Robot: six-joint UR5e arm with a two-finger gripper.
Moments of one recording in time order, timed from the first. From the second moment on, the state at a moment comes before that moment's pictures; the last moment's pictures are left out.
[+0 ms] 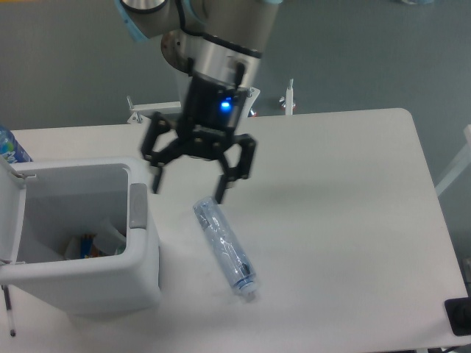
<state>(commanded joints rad) 2.49 -1.69 -1.54 -0.94 1.14 0.06</state>
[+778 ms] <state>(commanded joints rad) 2.45 -1.90 -1.56 -1.05 1.35 0.15</state>
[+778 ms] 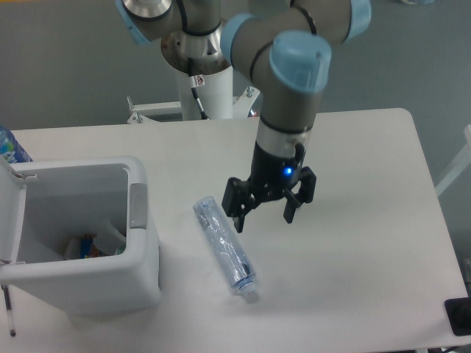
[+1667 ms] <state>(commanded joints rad) 2.36 -2.05 -1.57 -1.04 1.46 0.14</state>
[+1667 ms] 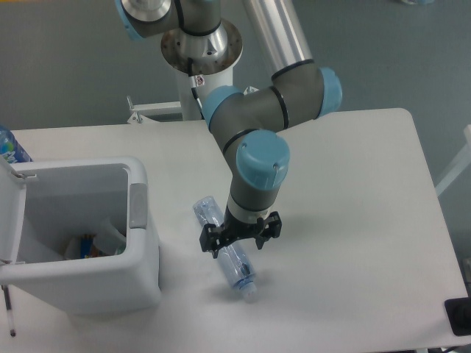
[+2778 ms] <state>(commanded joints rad) 2.31 -2.13 -1.58 -0.99 1.60 0.08</state>
